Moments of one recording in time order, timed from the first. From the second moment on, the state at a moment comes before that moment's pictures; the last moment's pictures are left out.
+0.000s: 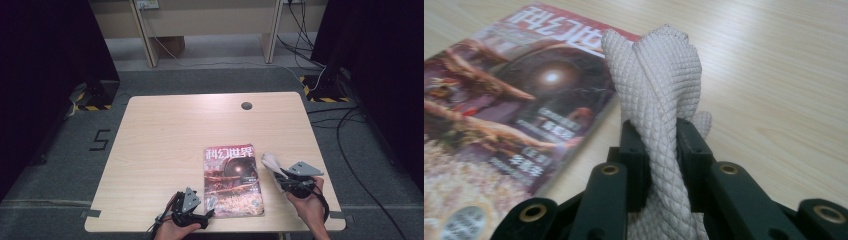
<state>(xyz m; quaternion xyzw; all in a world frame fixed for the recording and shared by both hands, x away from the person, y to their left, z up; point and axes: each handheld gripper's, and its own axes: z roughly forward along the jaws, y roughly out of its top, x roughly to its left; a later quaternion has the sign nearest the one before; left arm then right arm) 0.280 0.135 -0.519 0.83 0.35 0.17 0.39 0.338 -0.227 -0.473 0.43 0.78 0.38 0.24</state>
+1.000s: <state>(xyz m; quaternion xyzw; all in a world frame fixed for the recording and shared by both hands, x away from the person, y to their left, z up) 0.281 0.136 -0.519 0.83 0.35 0.17 0.39 0.339 -0.240 -0.476 0.46 0.75 0.38 0.28</state>
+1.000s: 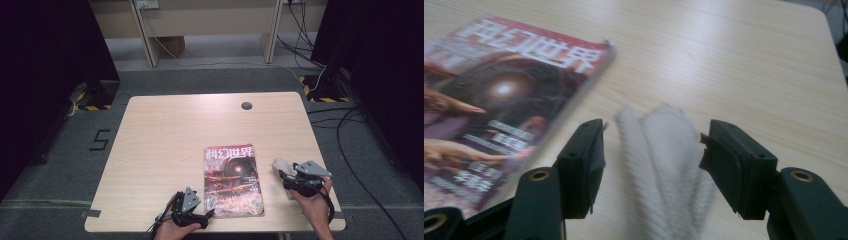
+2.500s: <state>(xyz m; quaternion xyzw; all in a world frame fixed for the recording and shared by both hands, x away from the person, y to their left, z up) 0.290 0.156 -0.511 0.85 0.36 0.16 0.35 0.317 -0.153 -0.503 0.35 0.86 0.34 0.10</state>
